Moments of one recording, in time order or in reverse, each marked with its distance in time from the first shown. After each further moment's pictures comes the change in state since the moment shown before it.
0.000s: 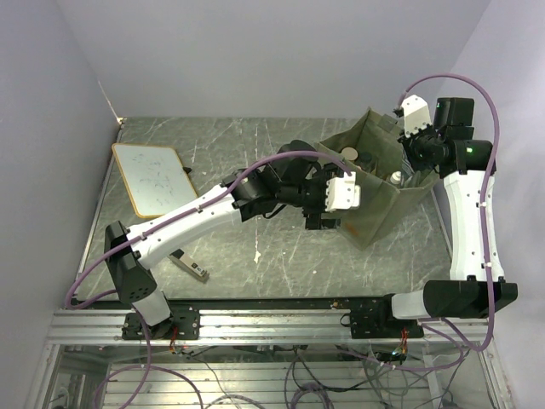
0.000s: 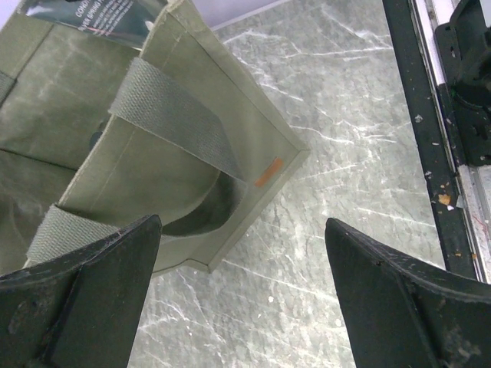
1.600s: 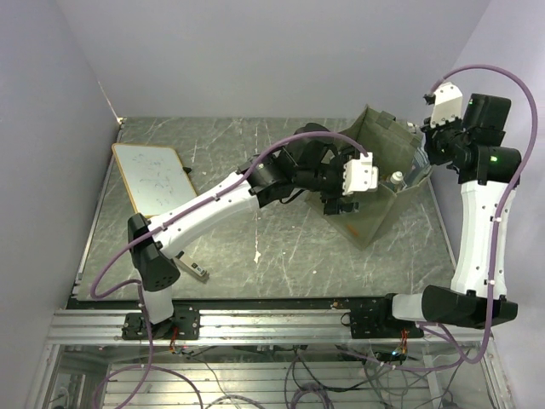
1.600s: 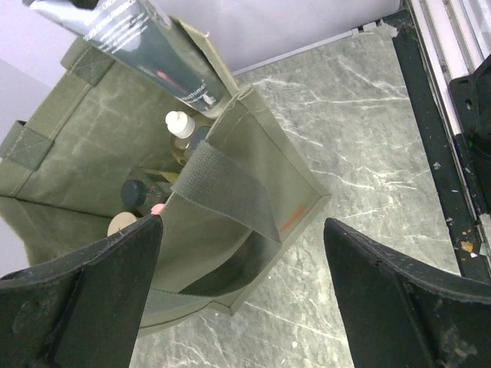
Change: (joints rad) left arm 0.011 0.154 0.250 -0.022 0.048 -0.023; right arm -0.124 -0.050 0.095 0.027 -0.091 0.092
